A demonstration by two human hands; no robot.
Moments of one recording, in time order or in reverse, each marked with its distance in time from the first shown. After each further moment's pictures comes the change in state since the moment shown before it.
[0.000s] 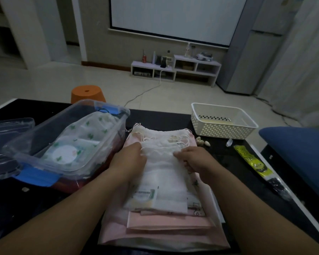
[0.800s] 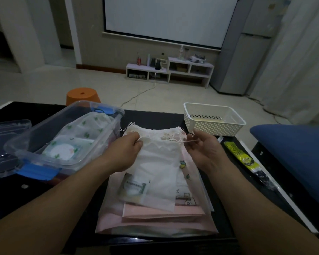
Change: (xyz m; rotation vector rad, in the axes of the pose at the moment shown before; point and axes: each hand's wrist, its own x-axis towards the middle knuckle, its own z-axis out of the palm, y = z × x) left_hand -0.009 0.006 -0.029 -0.082 0.007 0.229; right_hand -0.009 -0.011 -0.029 1.187 -0.059 0.047
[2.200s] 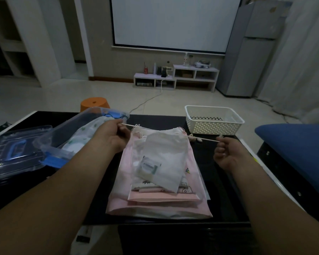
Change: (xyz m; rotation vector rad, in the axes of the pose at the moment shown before) left_hand -0.004 0.036 -0.060 -1.865 0.215 -0.763; right_hand -0.024 -0.059 -0.063 -0.203 0.181 -0.015
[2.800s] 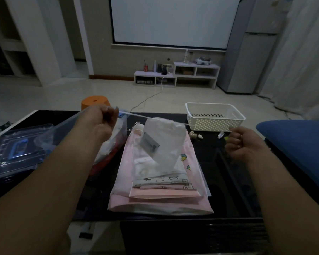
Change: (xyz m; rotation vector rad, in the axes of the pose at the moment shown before) left_hand -0.055 0.025 0.017 0.016 0.030 0.291; right_hand -0.020 -0.034 -0.011 0.050 -0.117 -0.038
